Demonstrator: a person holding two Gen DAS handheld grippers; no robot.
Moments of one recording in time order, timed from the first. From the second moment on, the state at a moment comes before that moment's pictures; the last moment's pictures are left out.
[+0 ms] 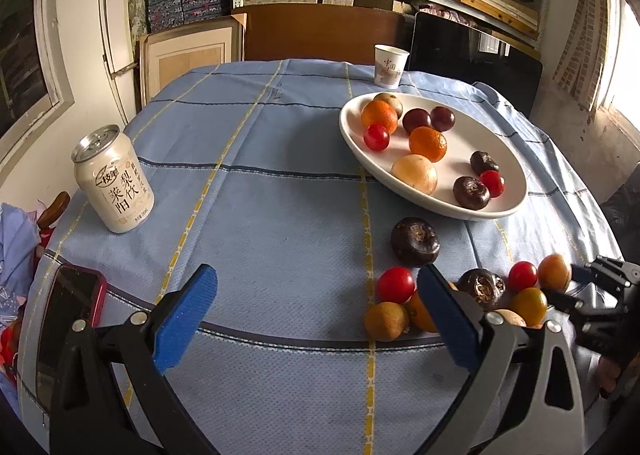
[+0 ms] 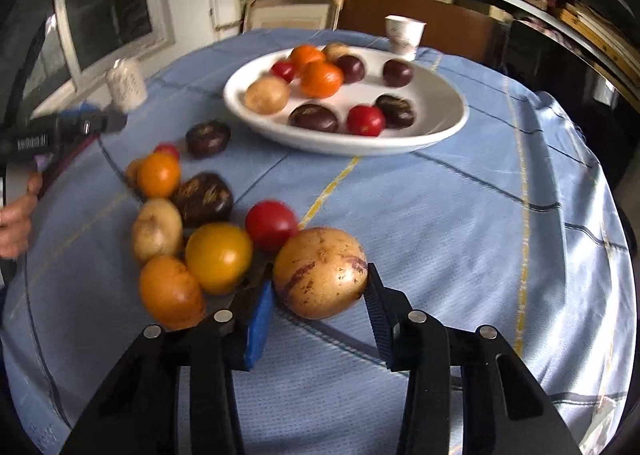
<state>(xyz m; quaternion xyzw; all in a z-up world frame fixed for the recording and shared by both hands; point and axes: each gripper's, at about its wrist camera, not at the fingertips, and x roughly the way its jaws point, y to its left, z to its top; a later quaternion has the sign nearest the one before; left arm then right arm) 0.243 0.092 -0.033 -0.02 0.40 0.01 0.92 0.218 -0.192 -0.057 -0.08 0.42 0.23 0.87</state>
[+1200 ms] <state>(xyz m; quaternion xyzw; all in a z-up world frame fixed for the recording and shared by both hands) 0.244 0.047 -0.078 0.09 0.44 -0.11 0.88 0.223 -0.202 -0.056 -0.05 0.43 0.20 0.88</state>
